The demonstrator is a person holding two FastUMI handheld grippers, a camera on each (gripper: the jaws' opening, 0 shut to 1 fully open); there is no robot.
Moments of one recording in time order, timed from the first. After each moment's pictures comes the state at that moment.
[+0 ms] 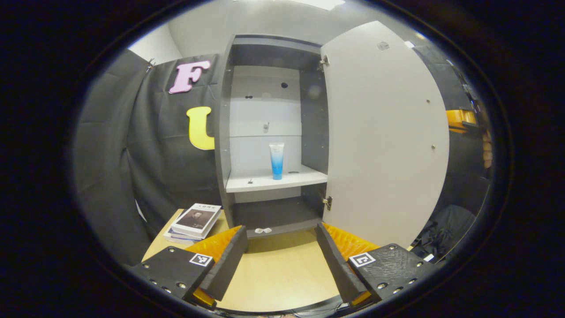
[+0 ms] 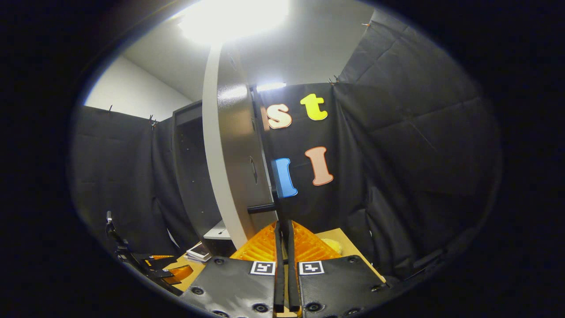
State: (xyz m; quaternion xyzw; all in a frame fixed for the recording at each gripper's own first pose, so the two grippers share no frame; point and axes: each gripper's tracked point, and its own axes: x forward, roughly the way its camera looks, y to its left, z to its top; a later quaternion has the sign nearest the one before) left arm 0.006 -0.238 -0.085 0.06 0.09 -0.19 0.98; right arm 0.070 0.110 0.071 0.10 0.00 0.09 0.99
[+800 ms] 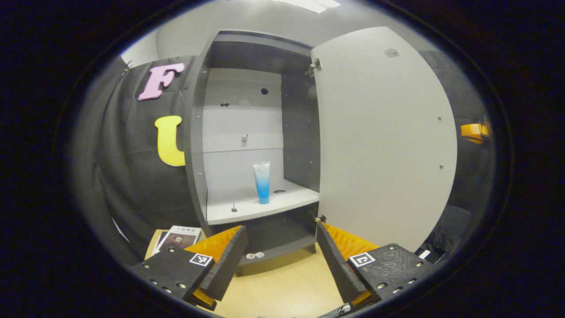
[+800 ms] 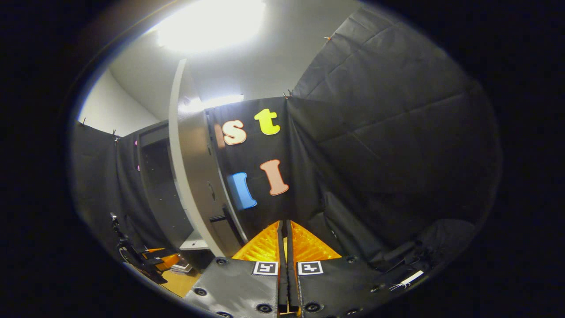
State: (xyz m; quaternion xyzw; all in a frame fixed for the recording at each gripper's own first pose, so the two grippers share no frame) left arm 0.097 -0.246 -0.029 0.07 0.05 -0.28 0.96; right arm -0.048 0.005 0.074 0.11 -0.03 -0.08 0.99
